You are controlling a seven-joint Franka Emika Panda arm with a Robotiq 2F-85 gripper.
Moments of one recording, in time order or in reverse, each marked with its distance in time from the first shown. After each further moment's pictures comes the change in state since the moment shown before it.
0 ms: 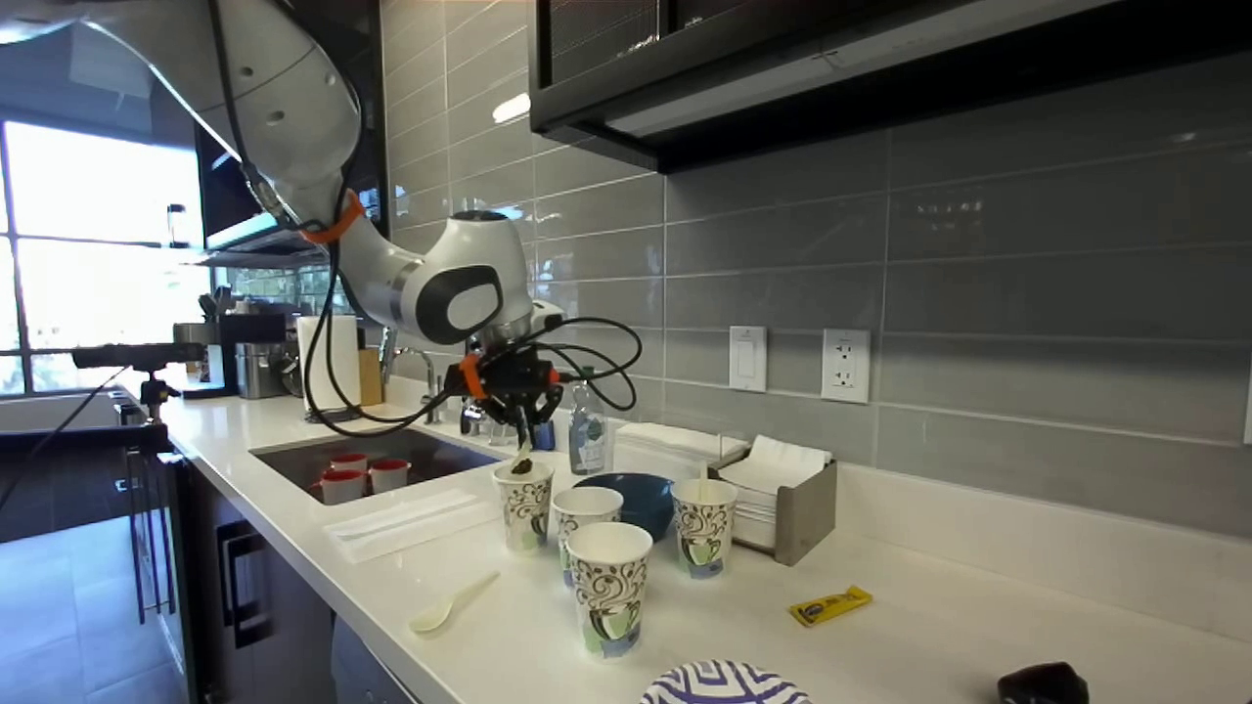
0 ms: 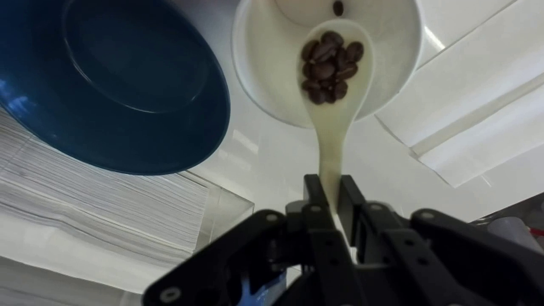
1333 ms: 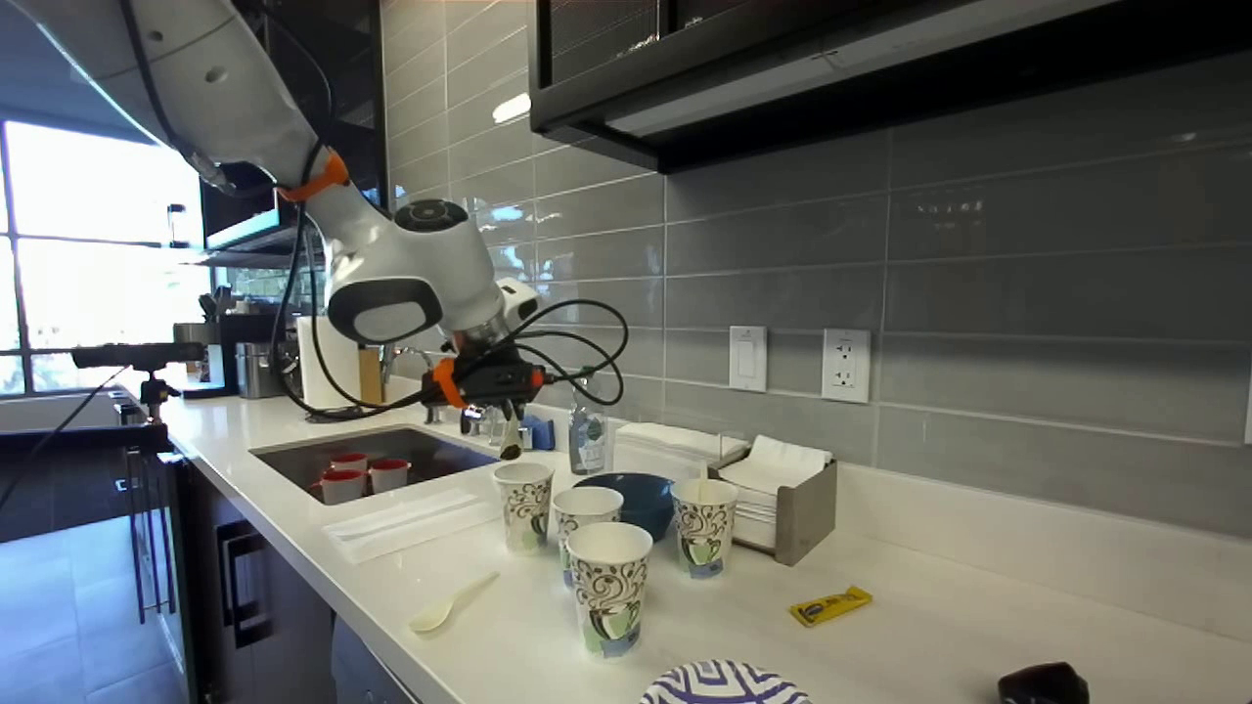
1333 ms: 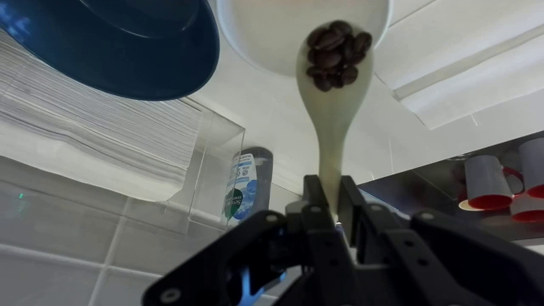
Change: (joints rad) arm 0.100 -0.139 -0.001 -0.147 0.718 0.233 -0.676
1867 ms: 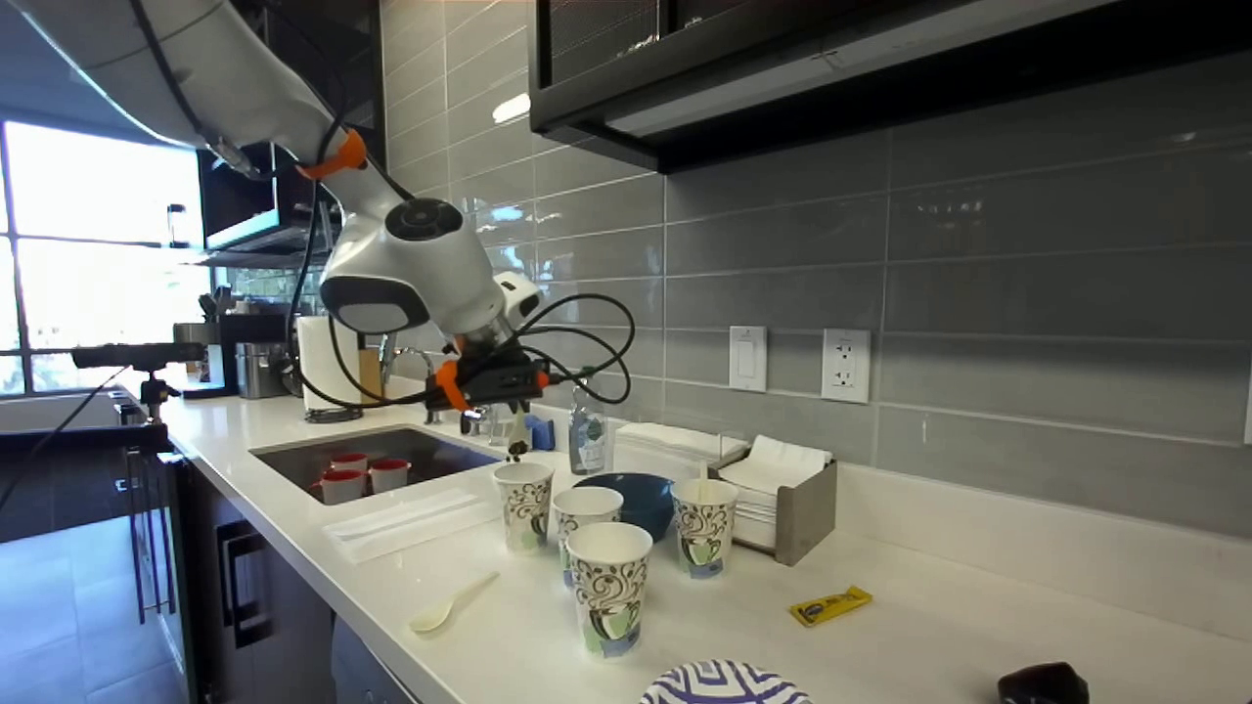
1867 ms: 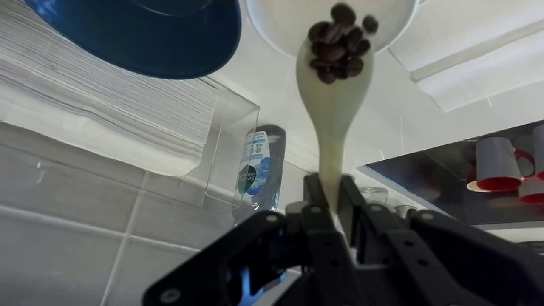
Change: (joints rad) arm 0.025 -0.021 -0.023 0.014 0.334 0.027 -0.342
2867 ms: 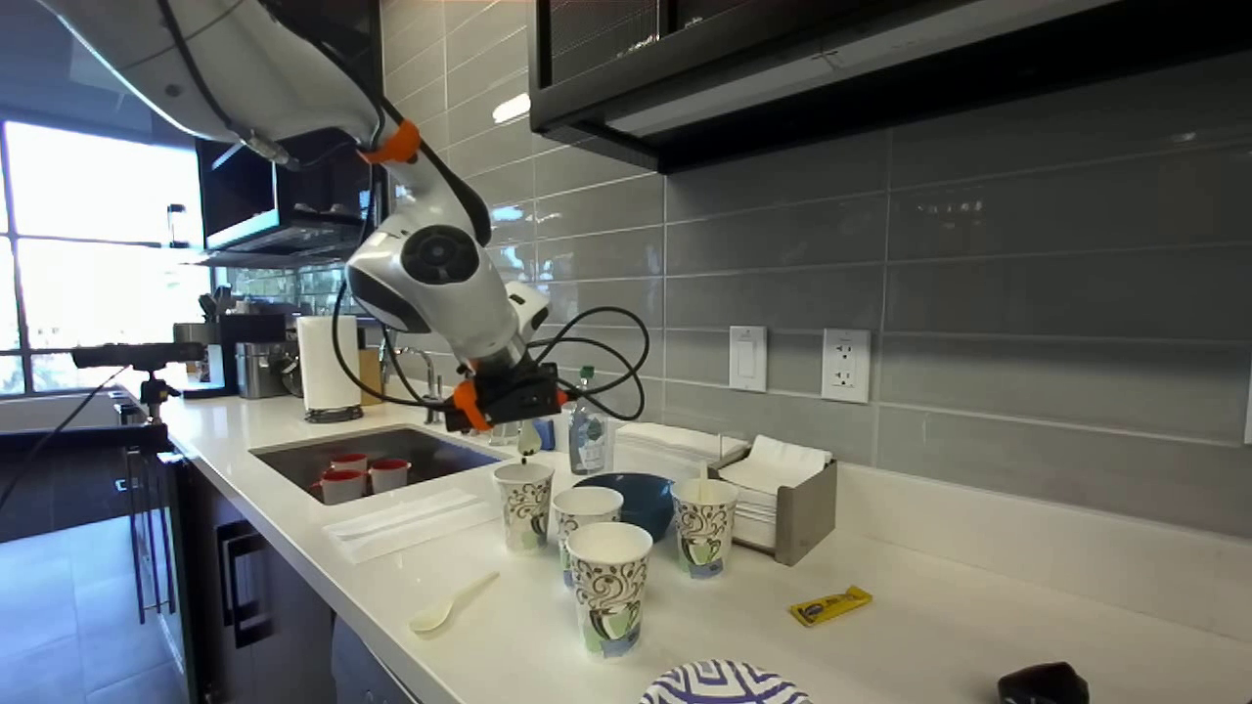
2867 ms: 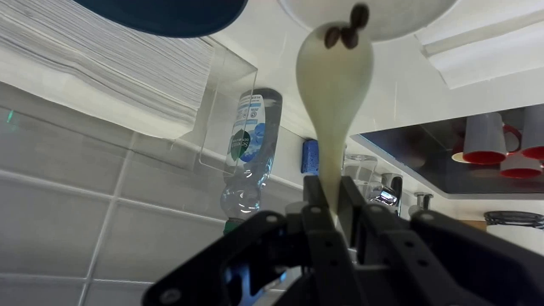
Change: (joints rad) arm -0.011 0.029 -0.049 0.062 0.498 -0.124 -0.592
